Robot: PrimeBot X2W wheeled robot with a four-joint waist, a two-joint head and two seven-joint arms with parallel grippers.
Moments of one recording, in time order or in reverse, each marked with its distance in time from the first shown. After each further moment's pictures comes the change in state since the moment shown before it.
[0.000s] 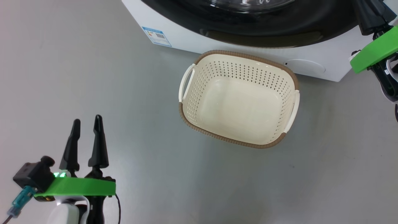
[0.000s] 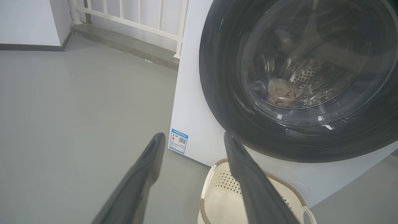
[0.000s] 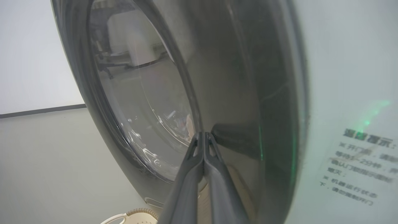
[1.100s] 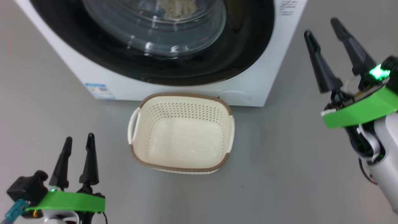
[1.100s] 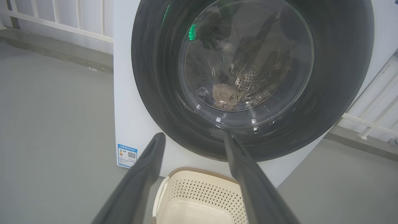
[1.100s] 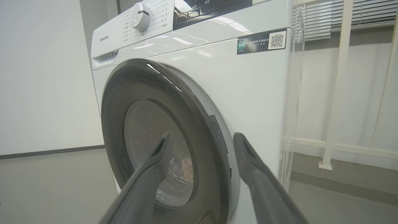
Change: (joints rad) left arm 0.062 0.080 -0.012 0.026 0.004 0.000 0.000; right arm 0.403 0.107 -0.261 -0.433 -0.108 -0.006 -0.003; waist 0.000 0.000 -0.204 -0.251
